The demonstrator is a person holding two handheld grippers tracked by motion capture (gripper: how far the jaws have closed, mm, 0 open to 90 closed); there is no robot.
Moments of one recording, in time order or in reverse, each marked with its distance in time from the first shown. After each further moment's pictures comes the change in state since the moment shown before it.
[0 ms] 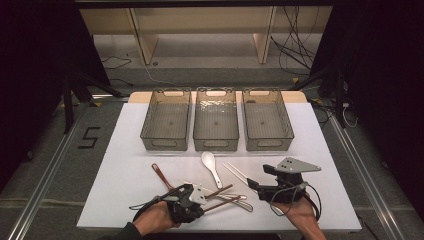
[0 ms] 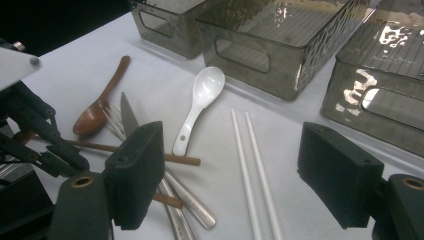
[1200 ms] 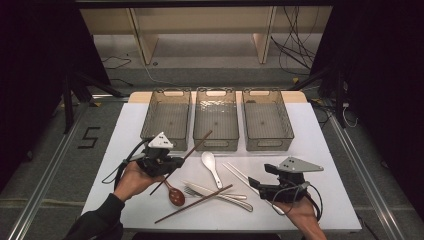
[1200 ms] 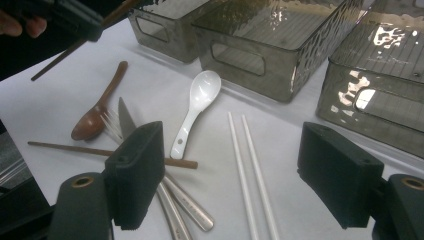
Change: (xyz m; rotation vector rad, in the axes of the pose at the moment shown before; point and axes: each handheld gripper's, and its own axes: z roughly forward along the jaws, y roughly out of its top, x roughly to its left) left arm 0.096 0.002 -0.084 -0.289 0.197 -0.307; right arm -0.002 0.000 -0.002 -0.014 -0.004 0.016
